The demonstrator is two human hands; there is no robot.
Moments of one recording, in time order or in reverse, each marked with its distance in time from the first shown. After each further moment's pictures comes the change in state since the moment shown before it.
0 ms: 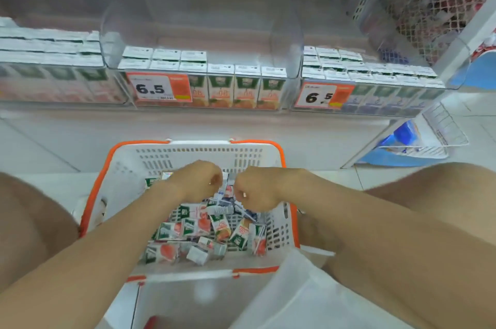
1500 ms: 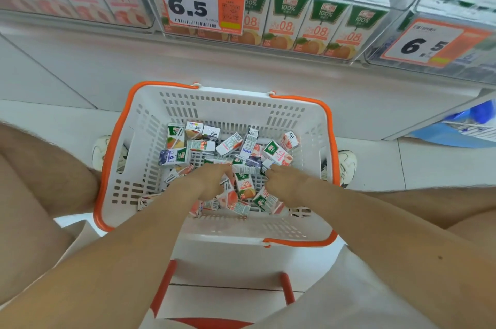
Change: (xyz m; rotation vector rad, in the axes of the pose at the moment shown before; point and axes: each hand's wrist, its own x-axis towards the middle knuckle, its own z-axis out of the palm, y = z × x) left_hand -0.008 -0.073 0.125 -0.313 -0.308 -0.259; right_hand 0.113 0.044 0.144 -0.629 -0.131 -0.171
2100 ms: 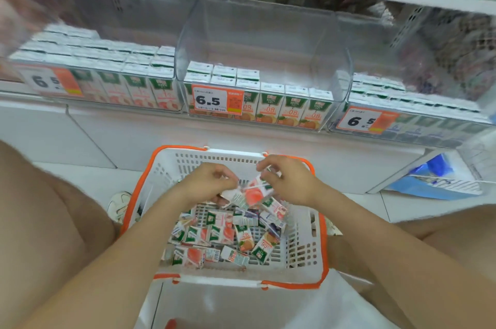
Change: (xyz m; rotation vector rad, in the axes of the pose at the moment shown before) left_hand -0.101 0.054 -0.097 -0.773 0.325 0.211; right_hand -0.116 0.027 -0.141 1.059 0.704 0.361
